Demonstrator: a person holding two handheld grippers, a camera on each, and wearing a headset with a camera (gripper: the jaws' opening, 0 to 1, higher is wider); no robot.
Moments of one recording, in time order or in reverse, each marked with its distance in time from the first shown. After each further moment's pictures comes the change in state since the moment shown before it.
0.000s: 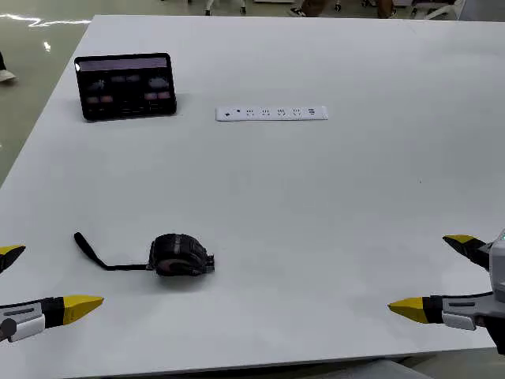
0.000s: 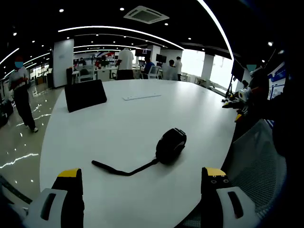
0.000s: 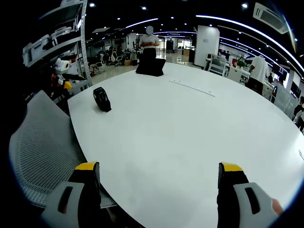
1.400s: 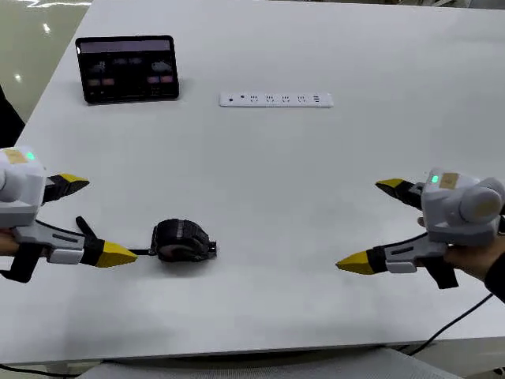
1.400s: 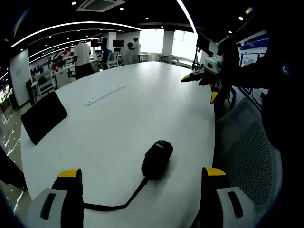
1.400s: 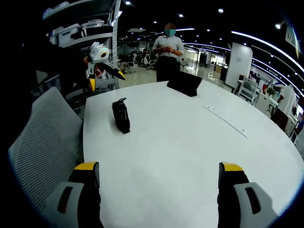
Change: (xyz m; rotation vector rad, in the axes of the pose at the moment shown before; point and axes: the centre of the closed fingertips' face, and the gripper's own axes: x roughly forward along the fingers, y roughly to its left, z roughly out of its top) left arm 0.071 -0.043 0.054 0.335 0.192 -0.304; right arm 0.079 0.061 0.106 -0.279 -0.111 0.253
